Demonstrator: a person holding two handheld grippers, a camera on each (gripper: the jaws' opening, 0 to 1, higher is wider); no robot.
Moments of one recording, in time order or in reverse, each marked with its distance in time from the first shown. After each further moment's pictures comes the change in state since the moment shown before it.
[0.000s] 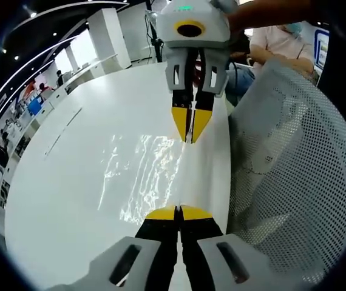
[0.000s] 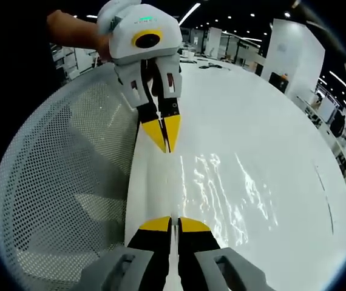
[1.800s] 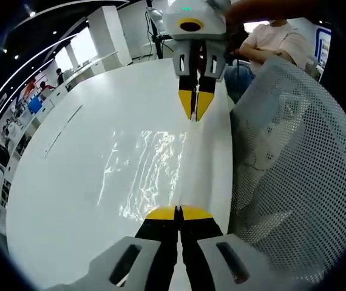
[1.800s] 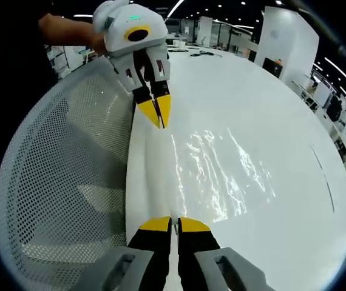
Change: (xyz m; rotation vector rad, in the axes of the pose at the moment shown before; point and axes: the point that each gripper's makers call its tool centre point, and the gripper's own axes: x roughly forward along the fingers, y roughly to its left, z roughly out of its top) left arm 0.002 0.003 -0.008 0.001 0.025 0.012; right arm -0.019 -0.001 -0.035 0.071 0.094 -0.011
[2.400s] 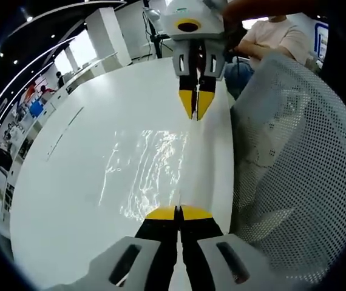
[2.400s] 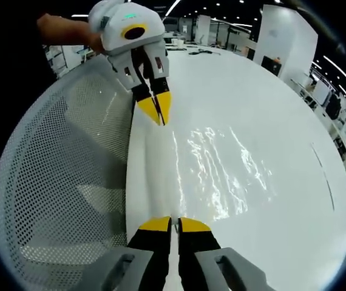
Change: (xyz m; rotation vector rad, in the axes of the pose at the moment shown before) left arm -0.001 0.001 -0.001 0.035 0.006 0.032; right arm 0.004 0.002 0.003 -0.014 -0.013 -0.018
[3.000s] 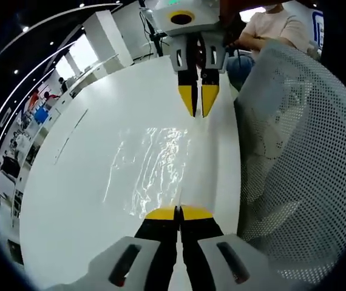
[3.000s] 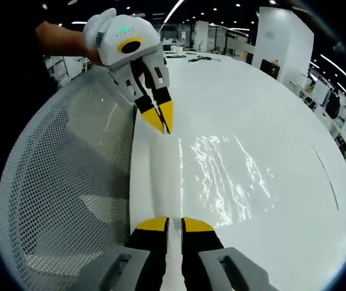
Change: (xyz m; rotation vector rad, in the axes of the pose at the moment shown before) left arm -0.001 0.006 -0.008 0.046 0.015 0.048; right arm 0.000 0.003 0.015 0.060 -0.074 0.037
